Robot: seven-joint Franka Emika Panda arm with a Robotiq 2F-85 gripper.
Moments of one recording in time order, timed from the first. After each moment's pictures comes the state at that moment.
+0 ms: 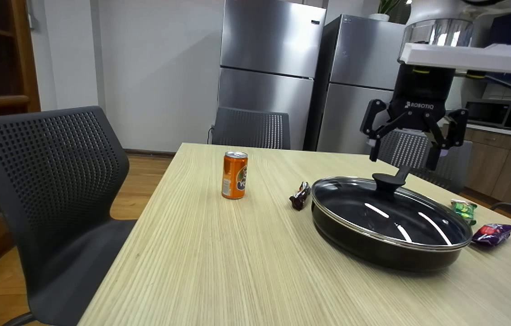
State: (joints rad) arm 0.07 0.17 0.02 -2.39 0.01 2.52 0.44
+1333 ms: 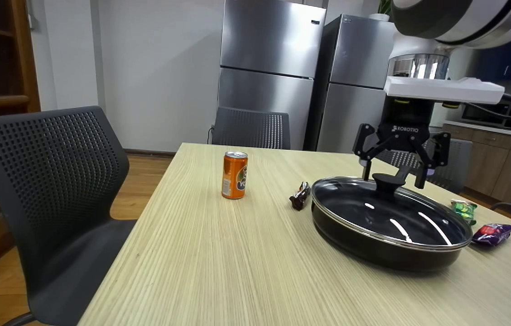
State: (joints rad) arm 0.08 0.32 0.00 -2.29 0.01 2.52 0.44
